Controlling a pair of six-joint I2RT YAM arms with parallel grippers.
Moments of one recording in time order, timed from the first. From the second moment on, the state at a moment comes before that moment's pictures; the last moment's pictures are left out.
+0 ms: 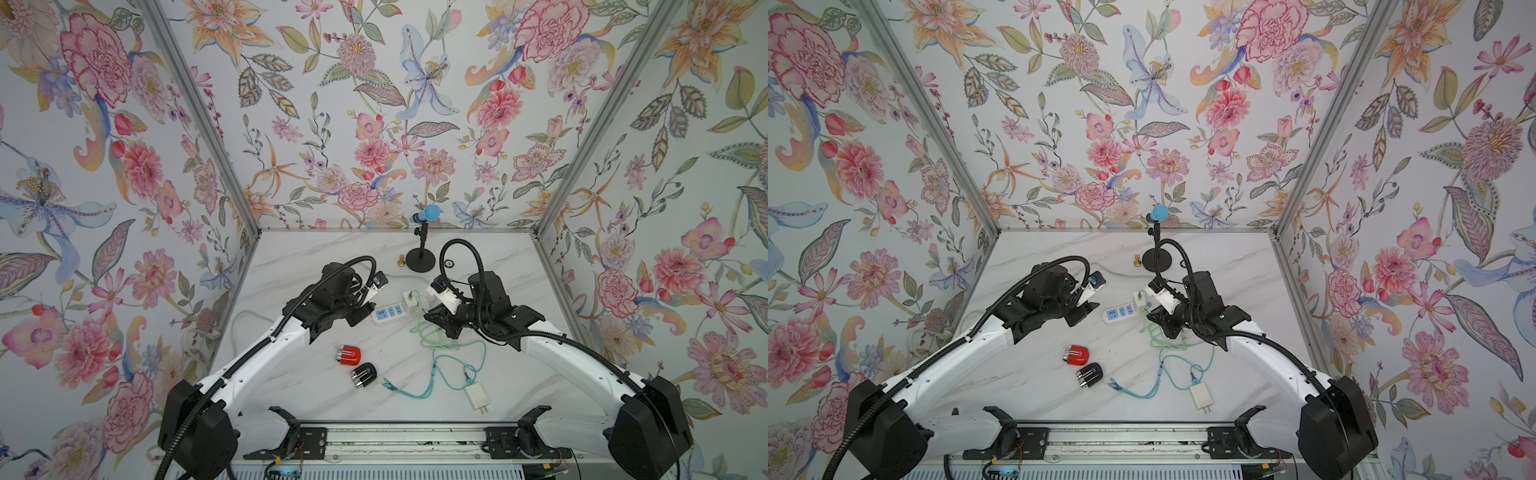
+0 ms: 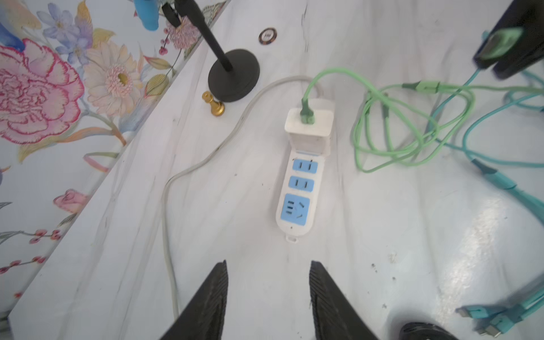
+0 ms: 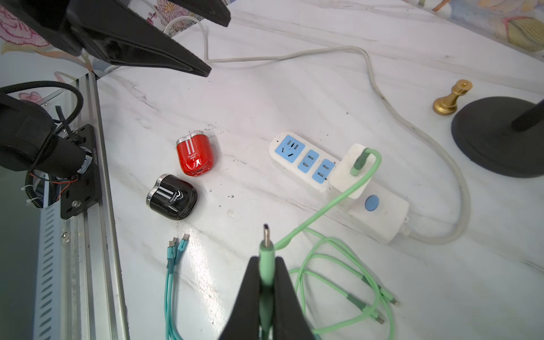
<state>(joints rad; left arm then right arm) -0.56 1.26 0.99 -0.50 0.05 0.53 0.55 1.25 0.84 -0.29 -0.50 -0.17</state>
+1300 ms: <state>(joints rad) -0.70 1.52 0.83 -0.73 -0.24 0.80 0.54 1.45 0.70 0.15 -0.60 0.03</state>
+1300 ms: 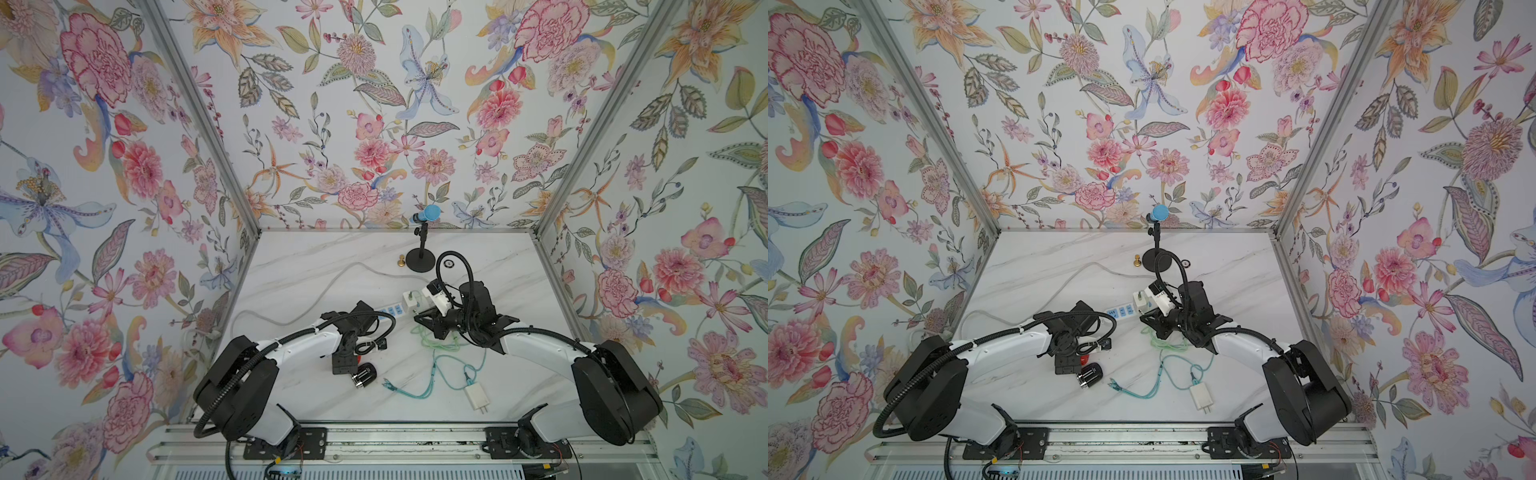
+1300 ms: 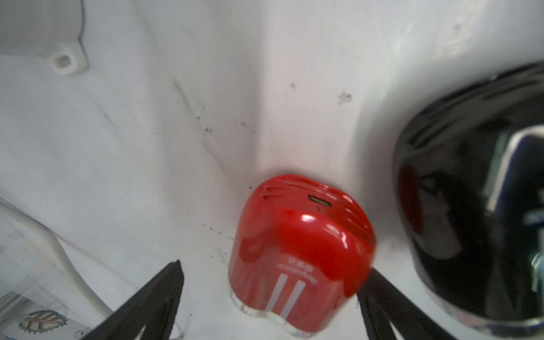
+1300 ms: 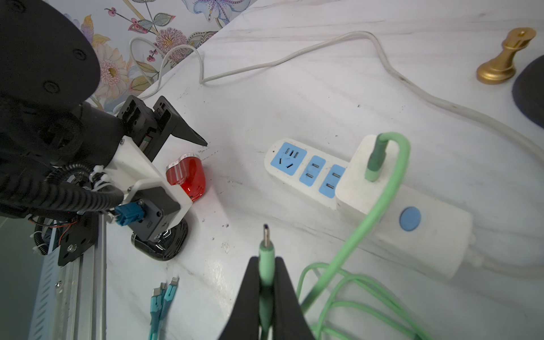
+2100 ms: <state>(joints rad) -0.64 1.66 1.01 -0.75 -0.01 0.73 0.50 1.47 0.70 0.17 -0.58 0.07</state>
